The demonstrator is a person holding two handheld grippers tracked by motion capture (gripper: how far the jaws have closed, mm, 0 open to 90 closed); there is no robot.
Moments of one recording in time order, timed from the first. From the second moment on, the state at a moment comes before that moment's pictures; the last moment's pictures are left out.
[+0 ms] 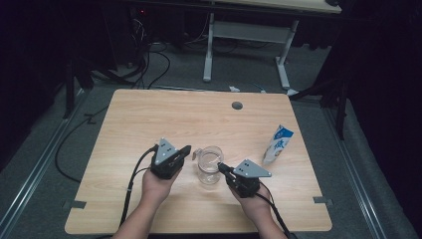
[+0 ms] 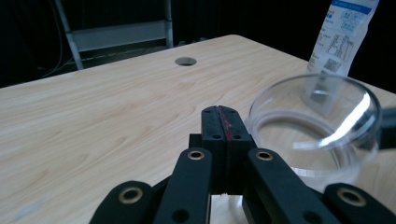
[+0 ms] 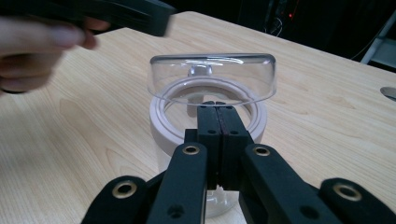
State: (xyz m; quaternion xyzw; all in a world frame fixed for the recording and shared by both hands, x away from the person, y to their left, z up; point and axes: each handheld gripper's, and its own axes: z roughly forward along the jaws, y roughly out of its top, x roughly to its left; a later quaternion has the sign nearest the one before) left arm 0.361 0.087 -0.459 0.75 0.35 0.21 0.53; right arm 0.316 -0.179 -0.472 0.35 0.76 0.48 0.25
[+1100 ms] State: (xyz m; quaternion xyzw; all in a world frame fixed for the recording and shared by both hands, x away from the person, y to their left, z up) left arm 0.327 0.055 -0.479 0.75 0.32 0.15 0.56; right arm 0.319 -0.173 -0.442 0.34 0.75 0.51 0.26
